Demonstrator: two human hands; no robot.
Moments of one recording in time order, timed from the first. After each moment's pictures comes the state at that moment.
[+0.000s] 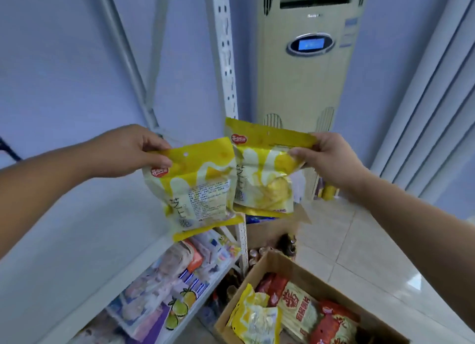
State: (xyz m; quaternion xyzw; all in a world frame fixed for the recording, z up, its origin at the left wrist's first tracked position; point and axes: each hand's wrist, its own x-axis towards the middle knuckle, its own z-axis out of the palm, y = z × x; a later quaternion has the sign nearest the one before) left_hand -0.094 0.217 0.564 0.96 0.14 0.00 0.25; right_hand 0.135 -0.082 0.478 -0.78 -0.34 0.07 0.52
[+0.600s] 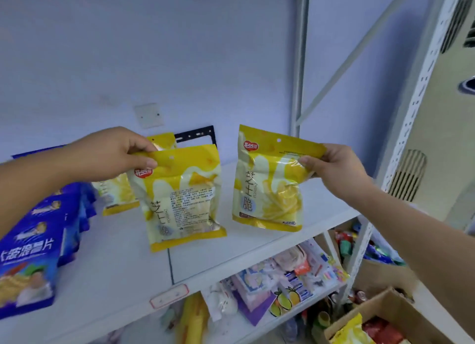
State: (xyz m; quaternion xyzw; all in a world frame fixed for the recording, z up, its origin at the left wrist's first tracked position) left_hand -0.506 0.295 0.632 0.91 0.39 0.10 0.11; right_hand -0.135 0.124 0.524 -0.64 -0.49 0.15 0.57
